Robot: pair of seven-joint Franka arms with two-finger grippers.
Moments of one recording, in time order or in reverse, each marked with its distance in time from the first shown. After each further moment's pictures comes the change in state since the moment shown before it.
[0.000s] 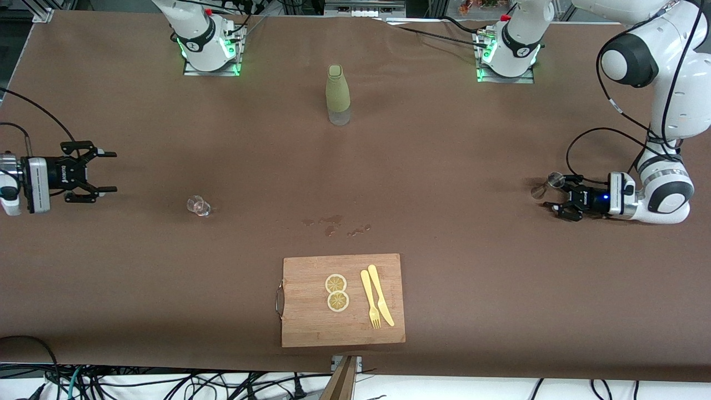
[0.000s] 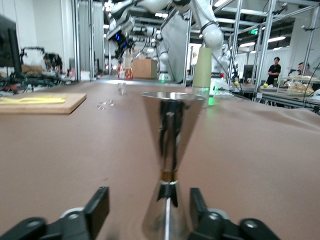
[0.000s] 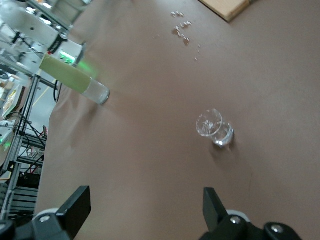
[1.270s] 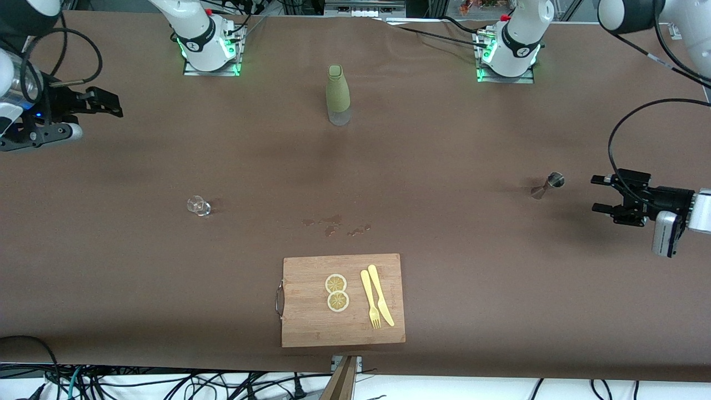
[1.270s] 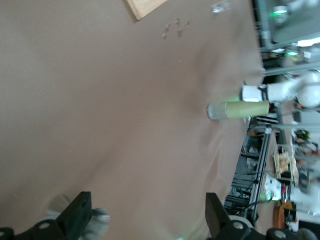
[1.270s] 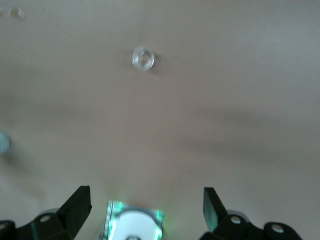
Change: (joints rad) left arm -0.270 -0.423 0.042 0.250 0.325 -0.097 -1.728; right arm 0.413 -0.515 0.004 -0.179 -0.535 0.118 1.327
